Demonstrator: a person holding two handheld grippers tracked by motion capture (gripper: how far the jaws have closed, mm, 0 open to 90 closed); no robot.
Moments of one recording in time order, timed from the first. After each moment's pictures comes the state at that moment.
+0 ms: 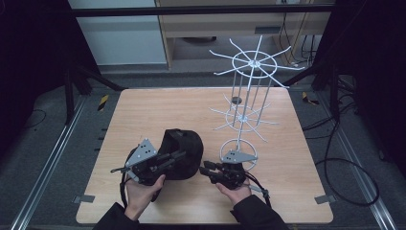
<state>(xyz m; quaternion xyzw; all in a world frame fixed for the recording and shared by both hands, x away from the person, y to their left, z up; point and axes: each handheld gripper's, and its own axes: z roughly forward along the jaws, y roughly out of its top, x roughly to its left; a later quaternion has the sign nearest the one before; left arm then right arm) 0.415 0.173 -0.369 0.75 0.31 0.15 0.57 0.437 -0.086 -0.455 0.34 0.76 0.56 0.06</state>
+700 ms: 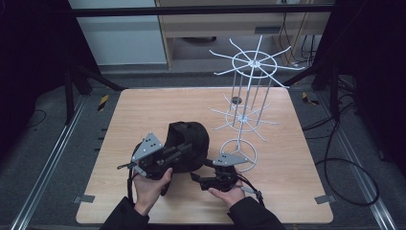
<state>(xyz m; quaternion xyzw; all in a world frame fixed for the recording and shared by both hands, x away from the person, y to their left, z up) 0.420 0.155 -0.356 0.72 0.33 0.15 0.59 0.441 -0.067 -0.472 0.33 0.76 0.55 0.09</state>
